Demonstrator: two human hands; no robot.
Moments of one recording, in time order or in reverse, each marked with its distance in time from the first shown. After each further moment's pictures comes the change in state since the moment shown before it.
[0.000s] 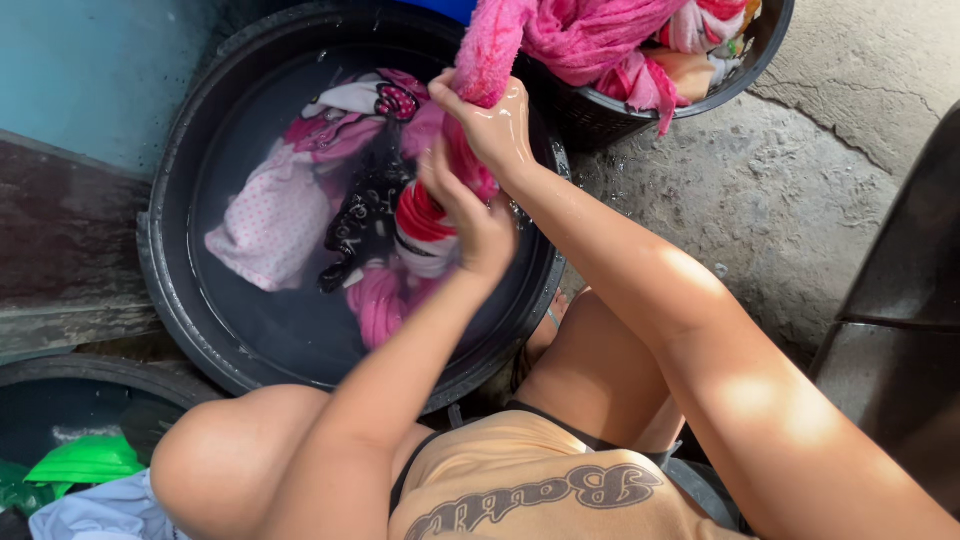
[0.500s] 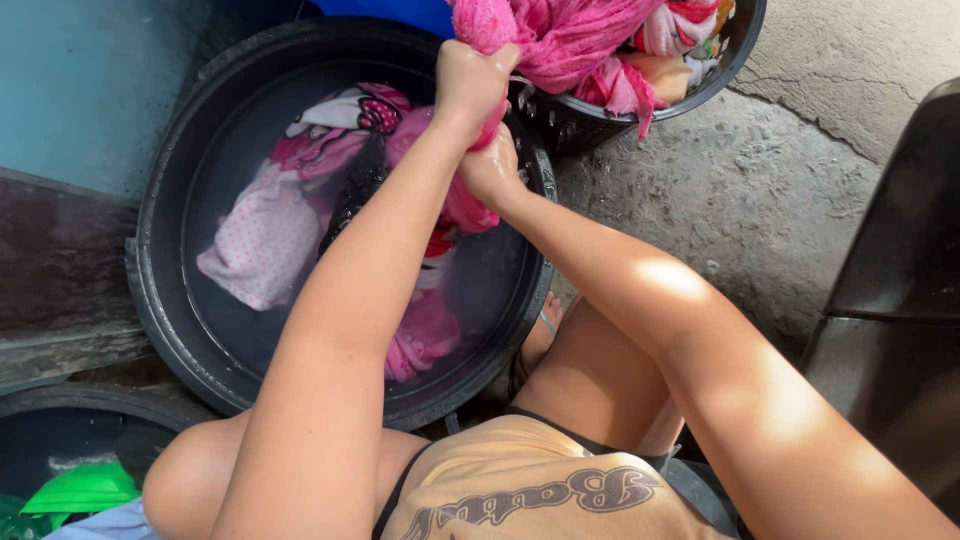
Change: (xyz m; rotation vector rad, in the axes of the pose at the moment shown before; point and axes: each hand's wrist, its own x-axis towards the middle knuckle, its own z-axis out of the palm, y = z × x) left_hand 0.142 -0.024 0.085 -0.499 -0.410 -0.618; right_hand -0.022 0.096 -0.011 -0.112 -0.050 0.071
